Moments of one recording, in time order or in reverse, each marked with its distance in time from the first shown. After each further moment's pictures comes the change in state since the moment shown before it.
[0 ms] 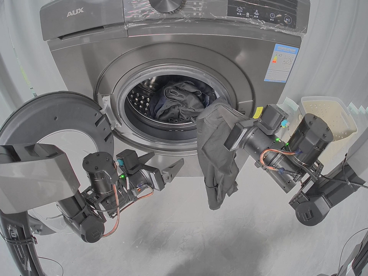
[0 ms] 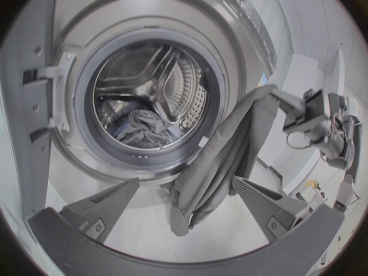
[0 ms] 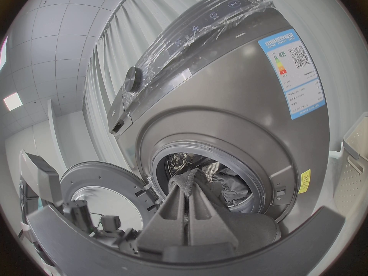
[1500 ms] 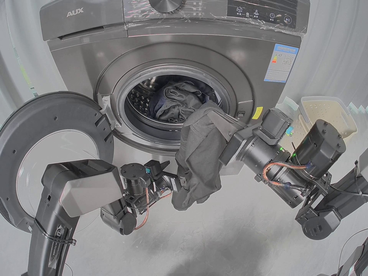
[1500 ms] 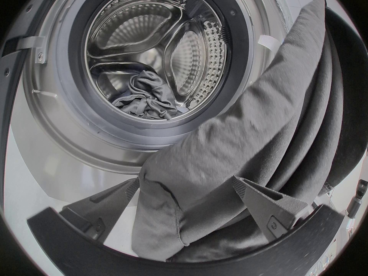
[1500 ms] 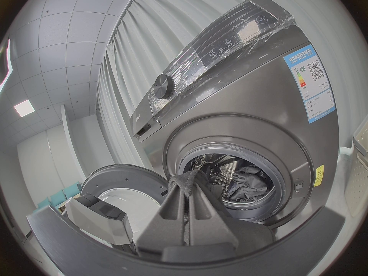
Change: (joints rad) left arm 0.016 0.406 -0.380 -0.001 -0.009 0.004; right arm 0.110 -0.078 0.066 -0.006 0.007 -0.002
